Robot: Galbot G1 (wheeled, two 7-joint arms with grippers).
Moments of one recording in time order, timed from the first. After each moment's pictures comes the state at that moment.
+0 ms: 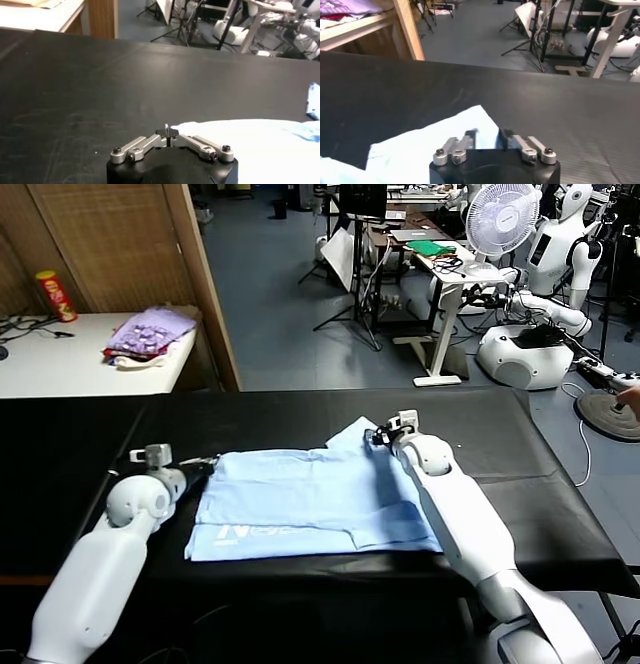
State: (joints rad) left arm 0.81 -1.02 -0.33 -1.50 -0.78 0.65 -0.04; right arm -0.47 1.34 0.13 1.09 0.39 -0.56 -0.02
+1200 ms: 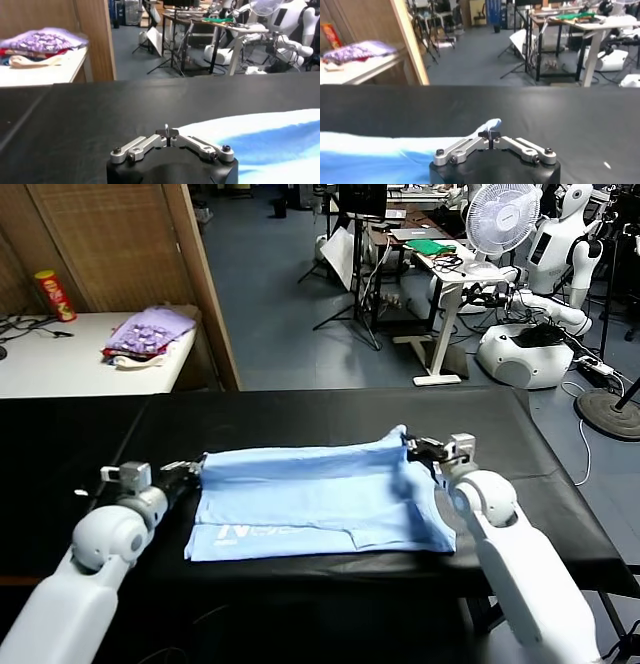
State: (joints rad) left arm 1.15 -0.95 -0.49 -1.88 -0.64 0.58 -0.06; right arm -0.90 1.03 0.29 1.72 0.61 -0.61 0.02
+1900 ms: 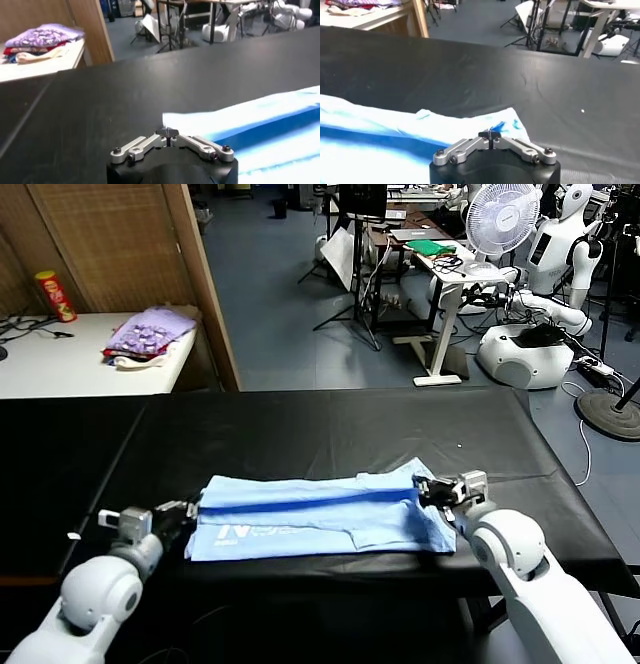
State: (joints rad) left arm 1.38 -0.95 -0.53 -2.00 -0.48 0.57 -0.05; right arm -1.10 1.00 0.34 1.93 0.57 -0.74 0.07
